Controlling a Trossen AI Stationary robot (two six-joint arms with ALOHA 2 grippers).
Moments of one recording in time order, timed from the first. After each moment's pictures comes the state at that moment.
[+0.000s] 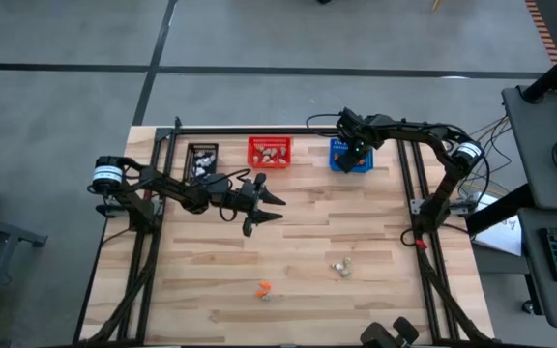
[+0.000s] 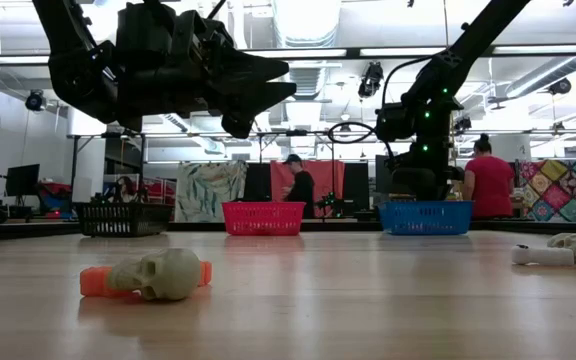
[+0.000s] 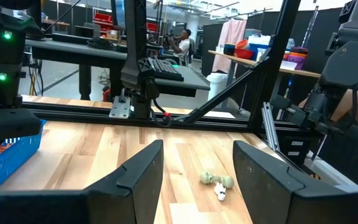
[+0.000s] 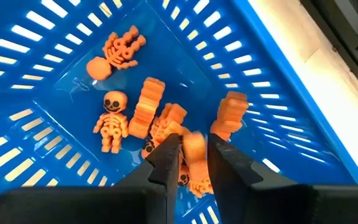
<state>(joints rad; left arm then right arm) 0.11 1.67 0.54 1.17 0.31 -0.17 -0.79 1.72 1.06 -0.70 0.10 0.00</state>
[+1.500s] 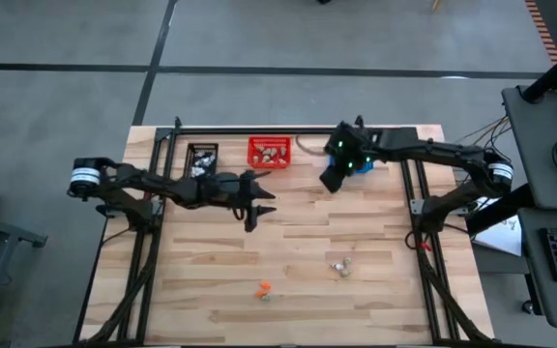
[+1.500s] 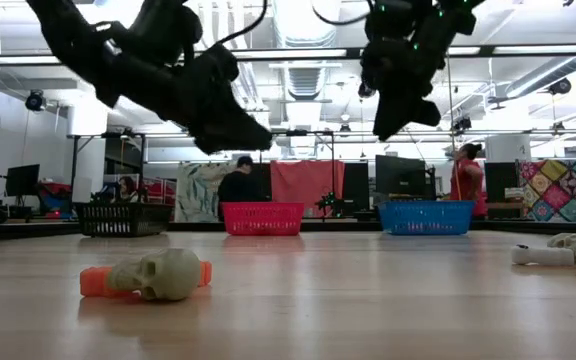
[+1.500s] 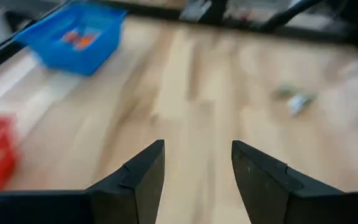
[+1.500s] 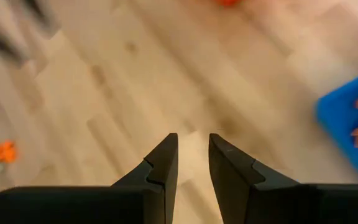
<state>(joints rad) 0.11 1.48 0.60 0.48 0.05 -0.09 -0.40 1.42 1.15 -0.75 -0.18 0.35</state>
